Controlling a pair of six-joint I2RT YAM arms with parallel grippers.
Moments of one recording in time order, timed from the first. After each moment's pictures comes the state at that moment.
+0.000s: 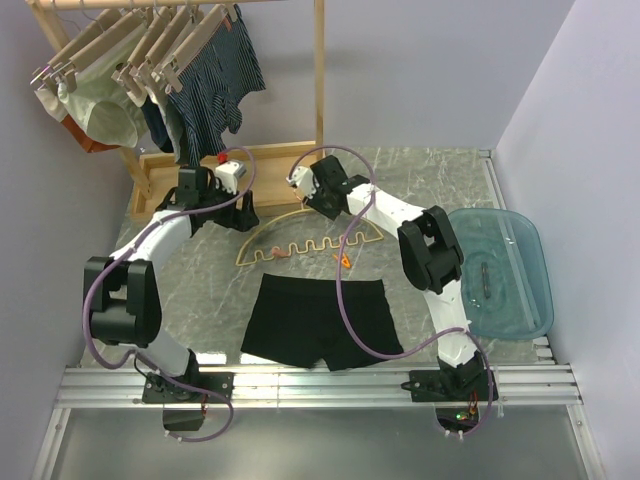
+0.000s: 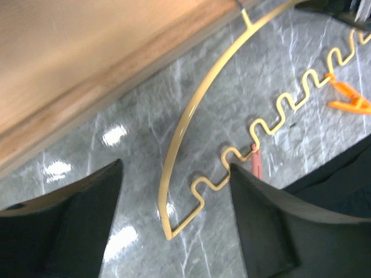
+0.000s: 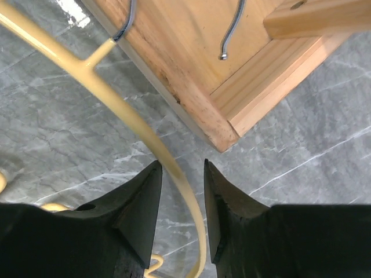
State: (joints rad) left arm -0.09 1.58 1.08 -0.24 0.47 0.13; right arm 0.58 2.22 1.80 -0.48 0.09 -0.57
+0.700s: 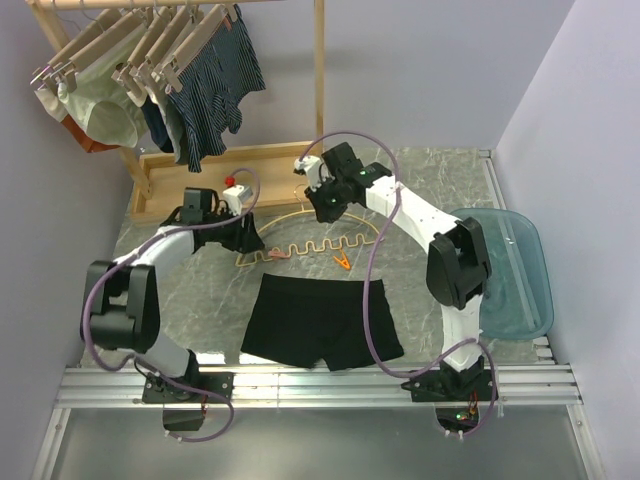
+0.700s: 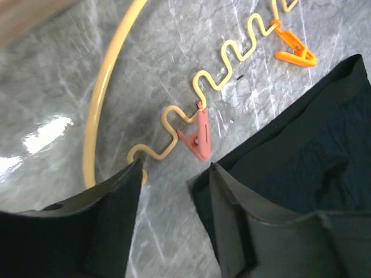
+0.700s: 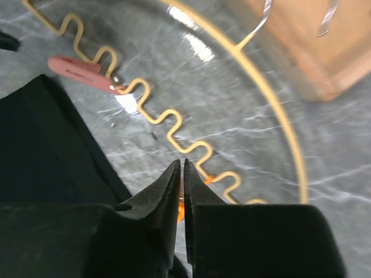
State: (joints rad) left arm -0.10 1.51 0.90 -0.23 0.66 0.11; right arm 0.58 1.98 1.76 -0.70 -0.27 -0.27
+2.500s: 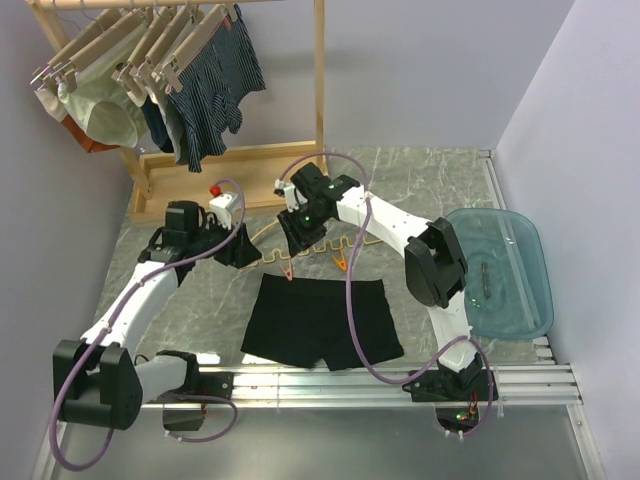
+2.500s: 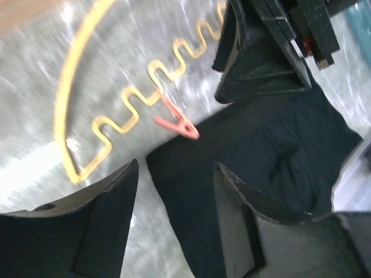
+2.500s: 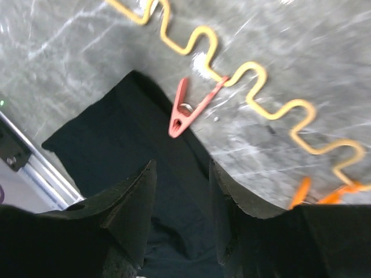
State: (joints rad) left arm -0.13 1.14 0.78 -0.30 0.62 -0.01; right arm 0.72 2.10 1.85 -0.85 -0.34 0.10
